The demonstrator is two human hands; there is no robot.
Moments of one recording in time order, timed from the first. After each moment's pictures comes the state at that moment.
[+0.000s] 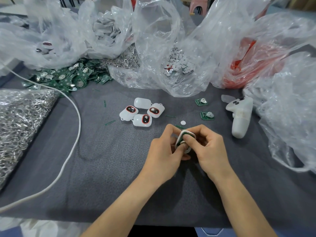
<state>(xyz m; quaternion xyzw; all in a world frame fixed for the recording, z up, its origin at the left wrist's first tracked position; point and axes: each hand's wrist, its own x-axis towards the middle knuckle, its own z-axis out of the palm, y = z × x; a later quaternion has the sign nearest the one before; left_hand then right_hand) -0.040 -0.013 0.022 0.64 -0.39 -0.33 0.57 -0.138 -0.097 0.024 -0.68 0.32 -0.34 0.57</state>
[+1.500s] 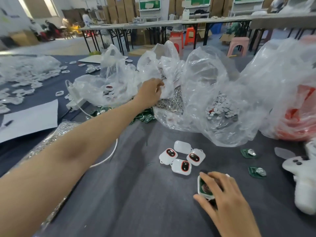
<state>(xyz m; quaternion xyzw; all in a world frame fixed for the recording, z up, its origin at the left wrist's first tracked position) 0.257 -0.120 0.112 0.82 -0.50 0.10 0.28 -0.092 -0.099 -0.007 -0.91 0.23 -0.34 0.08</state>
